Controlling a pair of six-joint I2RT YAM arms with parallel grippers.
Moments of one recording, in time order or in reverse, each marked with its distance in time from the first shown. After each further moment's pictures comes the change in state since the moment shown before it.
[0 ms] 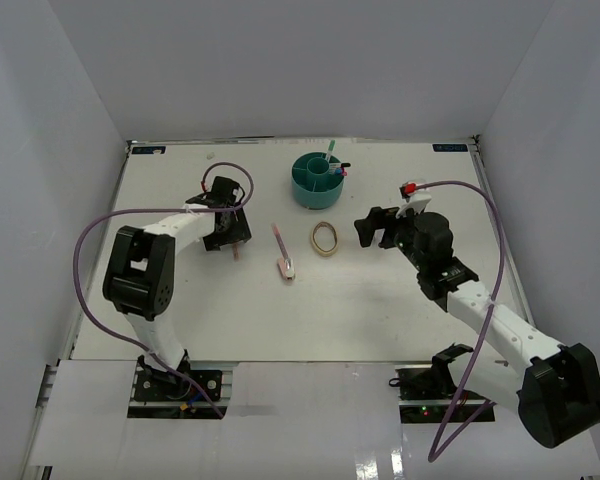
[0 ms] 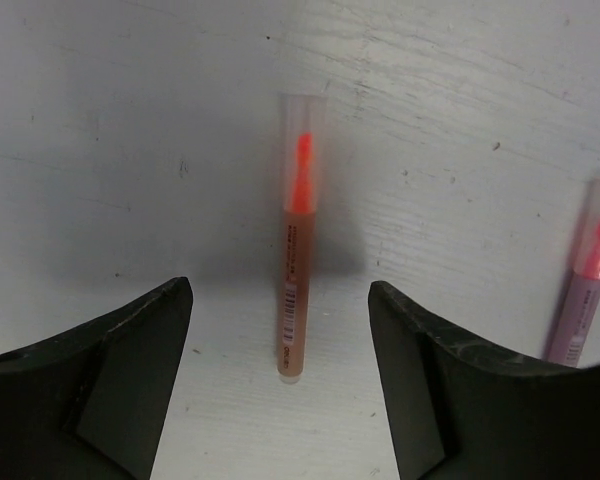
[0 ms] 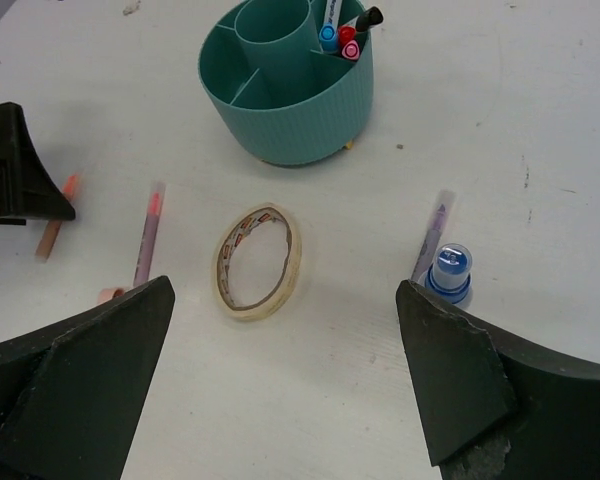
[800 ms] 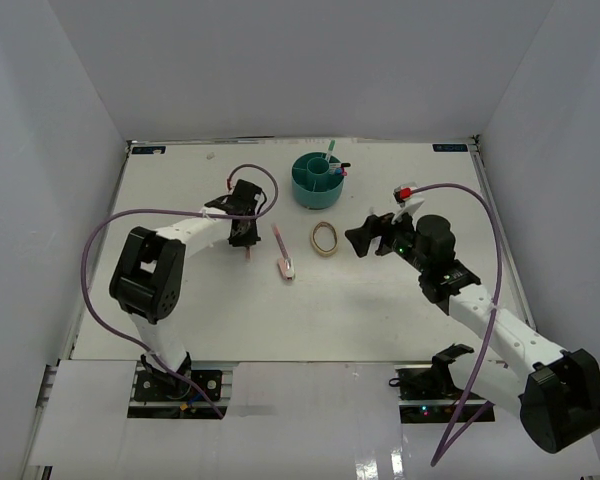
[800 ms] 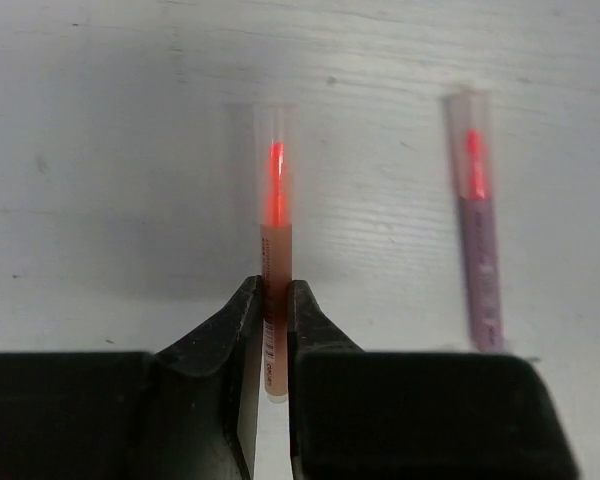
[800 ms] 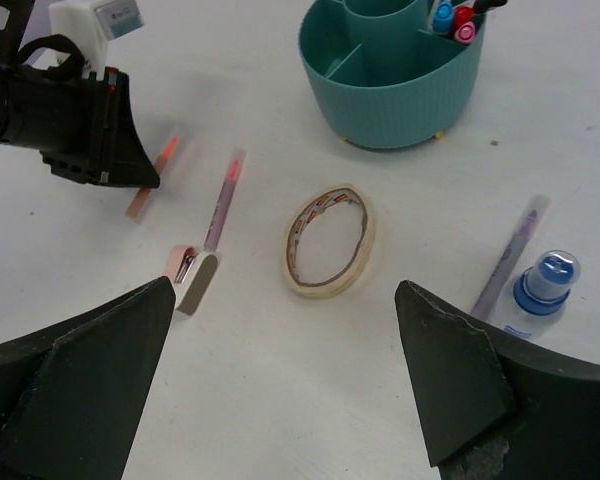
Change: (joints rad) left arm -0.126 0.026 0.027 0.024 -0.058 0.057; right arm 0.000 -0.035 -0.018 -0.001 -0.190 0.010
